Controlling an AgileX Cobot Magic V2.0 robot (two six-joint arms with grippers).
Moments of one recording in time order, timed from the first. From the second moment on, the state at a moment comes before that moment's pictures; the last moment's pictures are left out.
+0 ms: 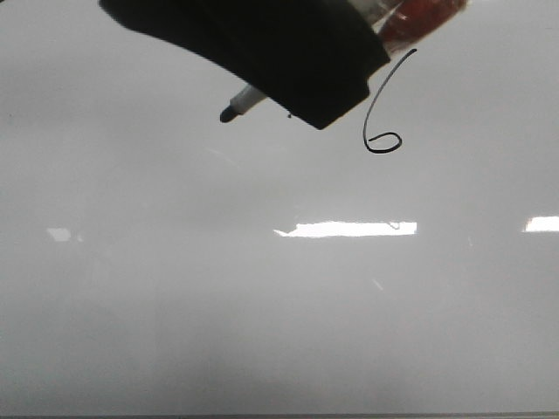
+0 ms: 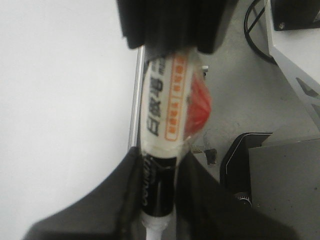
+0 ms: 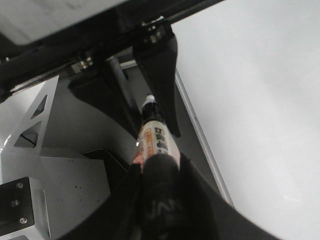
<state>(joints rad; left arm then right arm) -0.97 1.29 -1.08 -0.37 0.74 0.81 0.56 0.97 -1.02 0.54 1.03 -0.75</state>
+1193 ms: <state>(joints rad) -0.08 1.21 -0.90 0.28 0.62 -0.20 0.38 0.80 -1.07 0.25 1.09 -0.49</state>
